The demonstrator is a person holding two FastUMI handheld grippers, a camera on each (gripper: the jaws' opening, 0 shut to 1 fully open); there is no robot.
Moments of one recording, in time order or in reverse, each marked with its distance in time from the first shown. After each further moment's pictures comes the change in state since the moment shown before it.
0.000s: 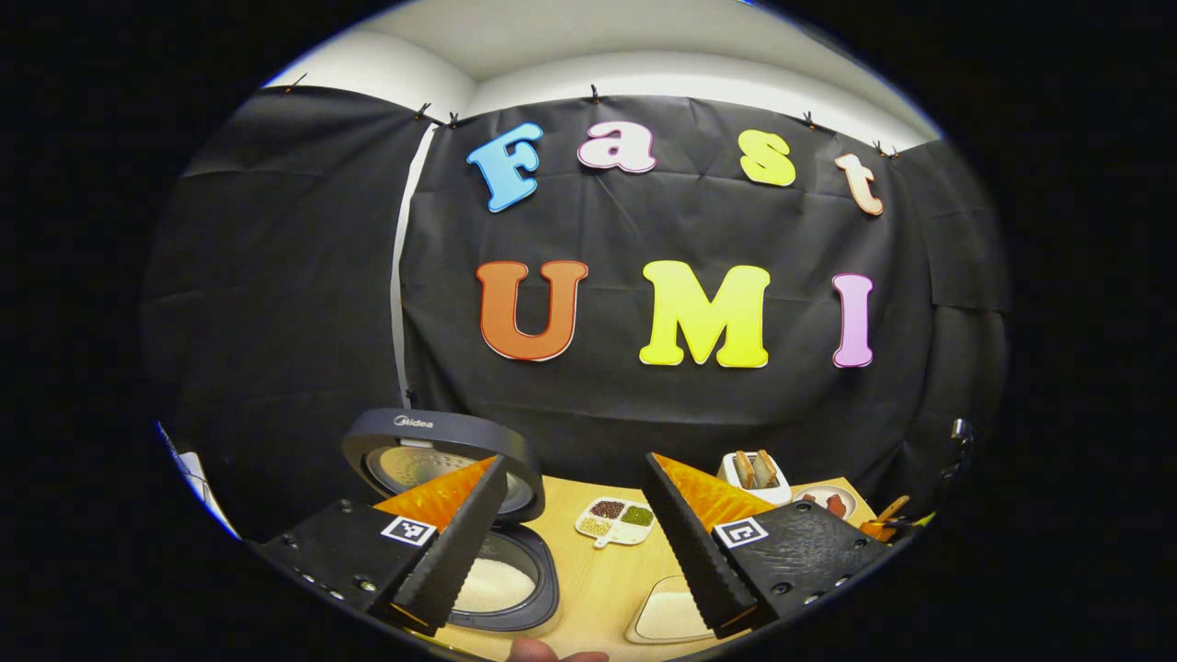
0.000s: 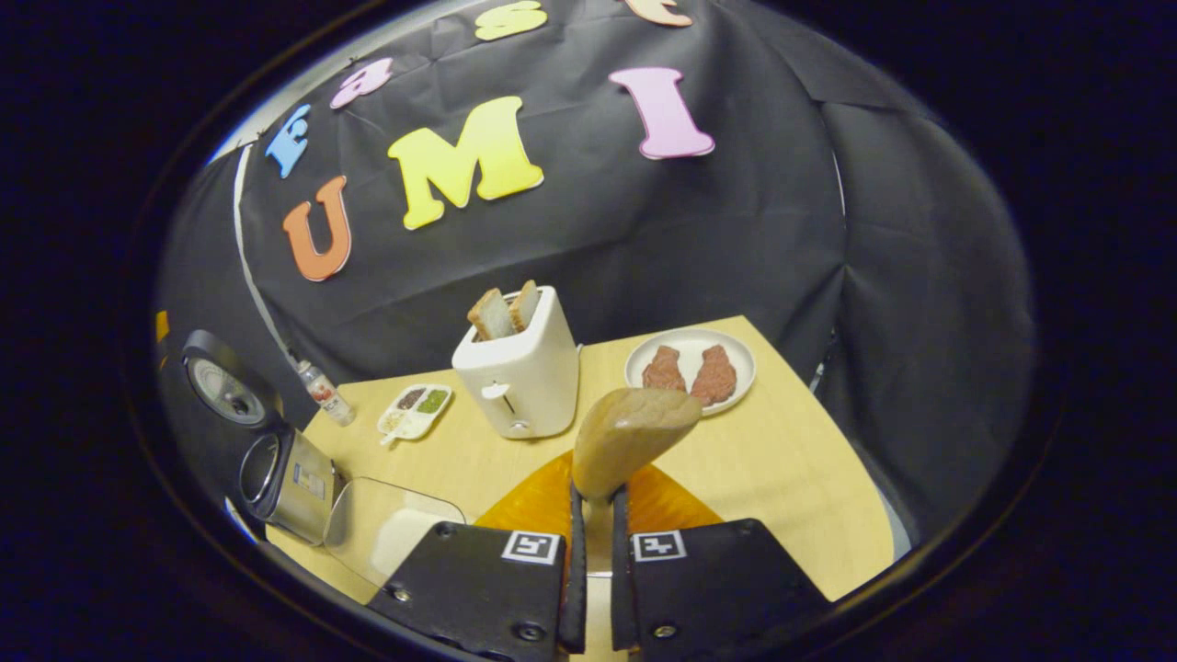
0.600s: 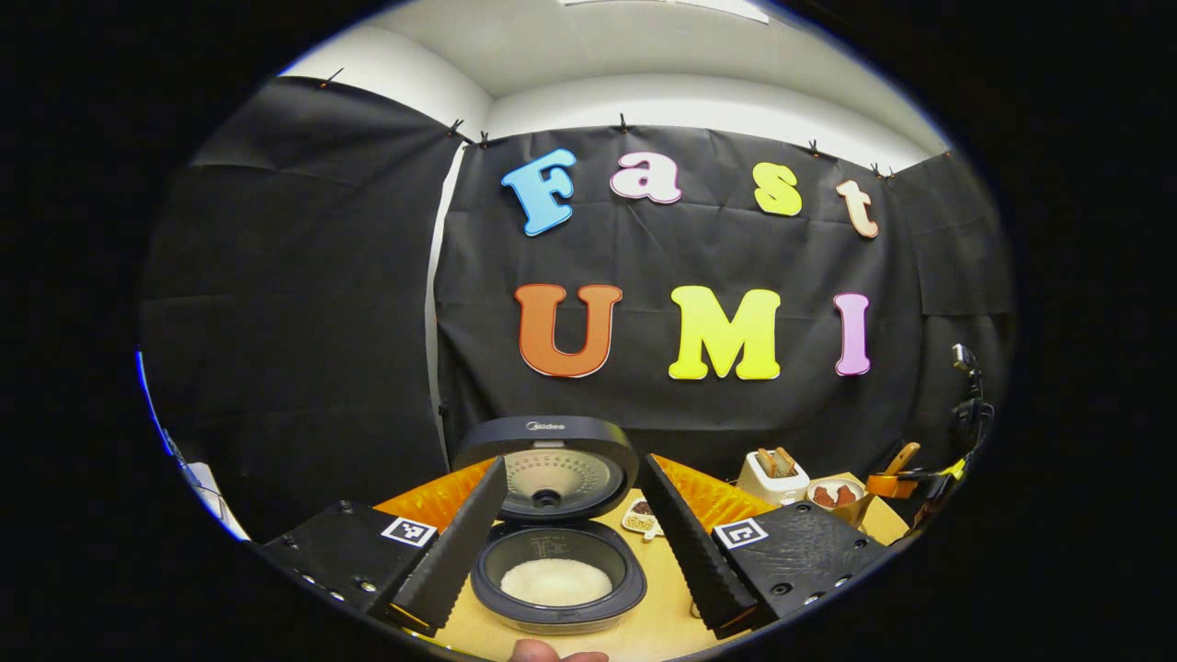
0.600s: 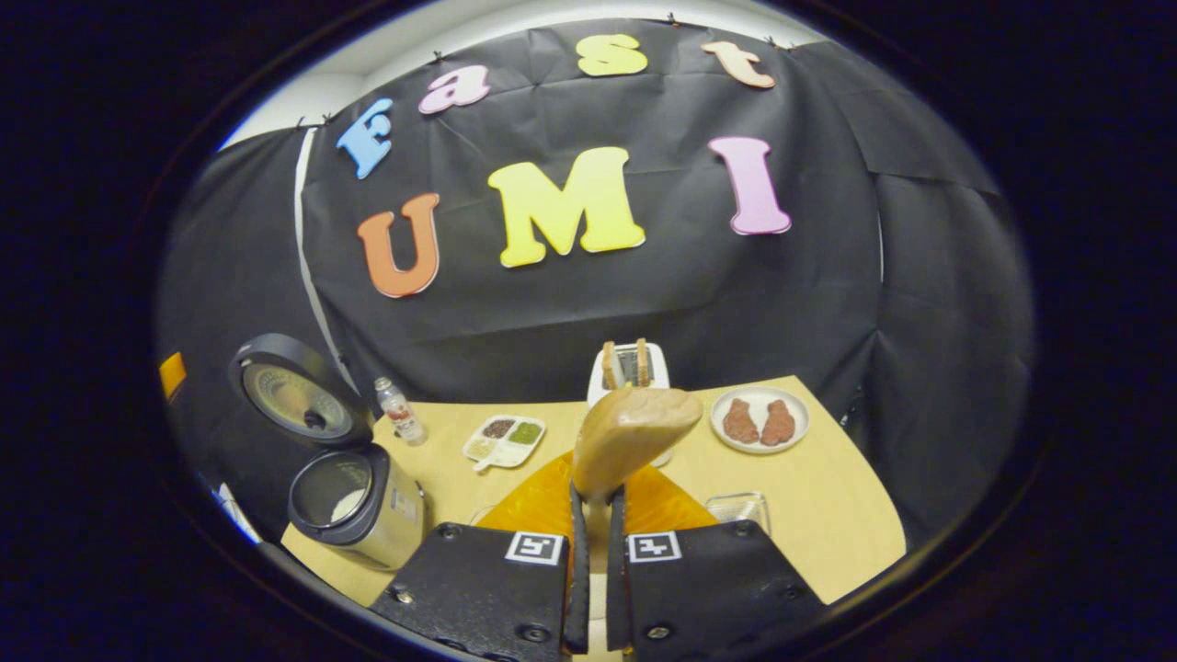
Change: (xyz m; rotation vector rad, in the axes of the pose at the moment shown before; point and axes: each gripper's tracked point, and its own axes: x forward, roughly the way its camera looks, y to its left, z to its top) left arm -0.062 0.114 -0.002 0.003 -0.042 -0.009; right arm -0.067 0.167 0.005 -0.094 -0.094 0.095
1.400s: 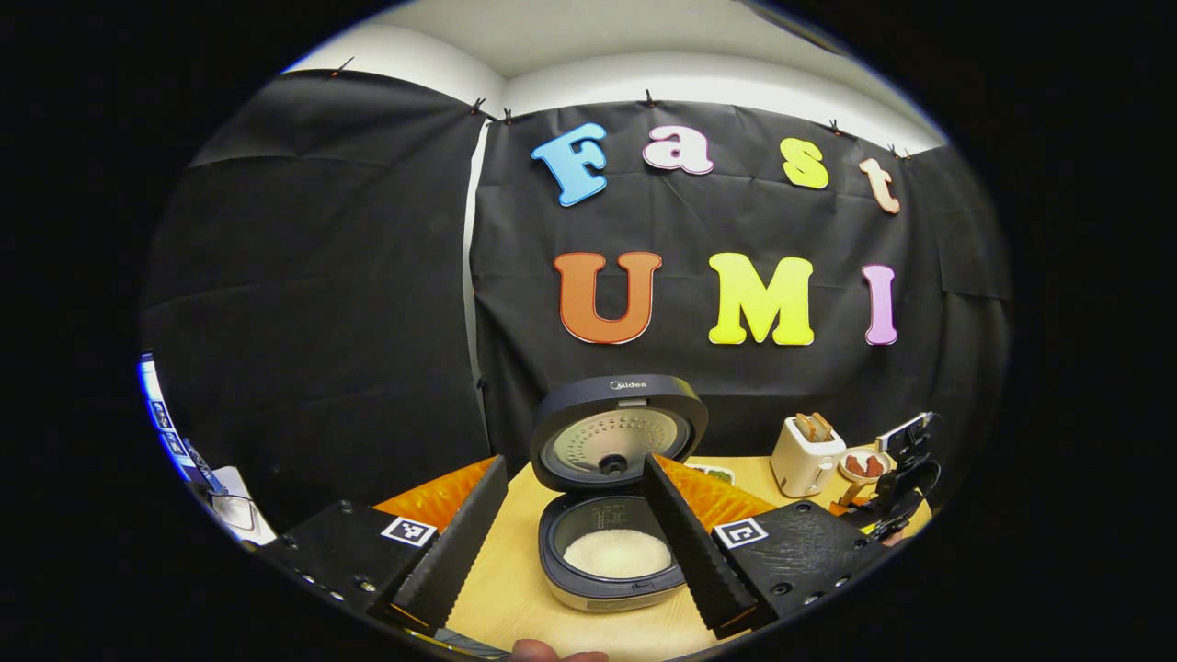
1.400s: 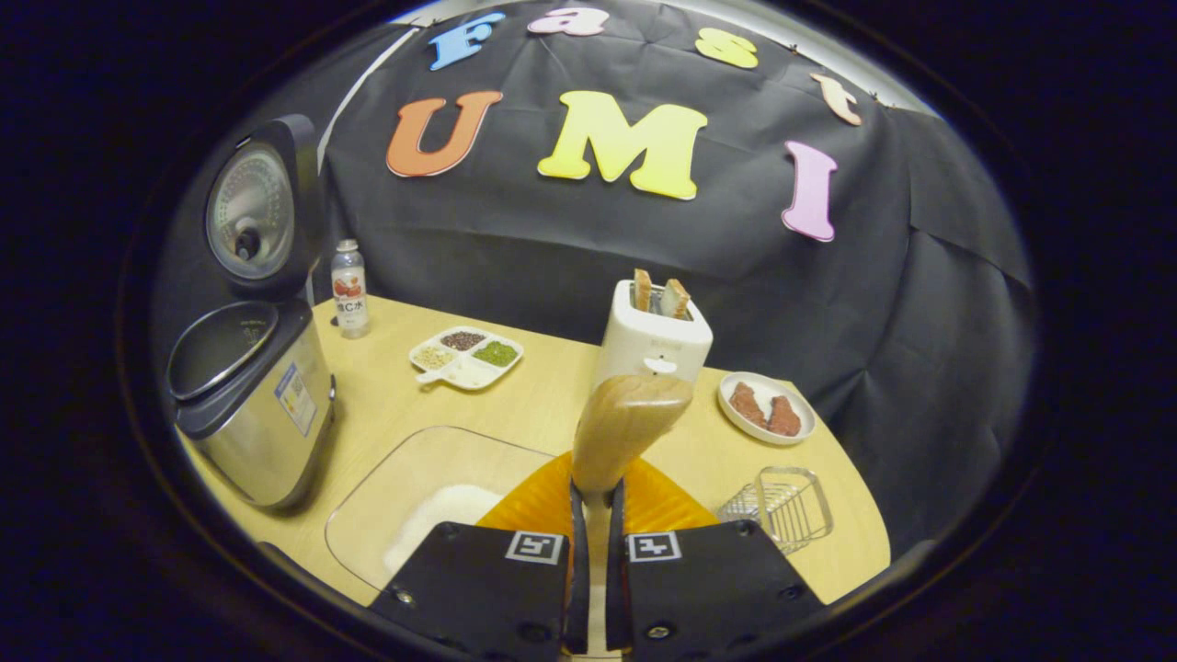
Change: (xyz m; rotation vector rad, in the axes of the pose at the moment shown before) left arm -0.013 0.060 -0.026 0.017 0.113 0.074; right arm 0.099 0.027 -0.113 -0.285 0.045 -0.136
